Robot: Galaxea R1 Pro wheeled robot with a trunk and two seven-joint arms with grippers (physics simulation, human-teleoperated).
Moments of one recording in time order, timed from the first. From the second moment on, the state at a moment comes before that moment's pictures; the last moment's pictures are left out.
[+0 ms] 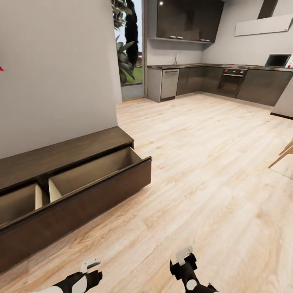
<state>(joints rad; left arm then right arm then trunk) -0.60 0.03 -0.72 -0.02 1.05 0.10 0.08 -0.59 0.12 -0.47 0.04 0.99 -0.31 -0.32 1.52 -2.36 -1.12</state>
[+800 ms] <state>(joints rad) -0.58 0.03 -0.72 -0.02 1.05 0.09 0.08 -0.52 0.12 -0.52 0.03 0.80 -0.31 -0.32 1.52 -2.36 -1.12</state>
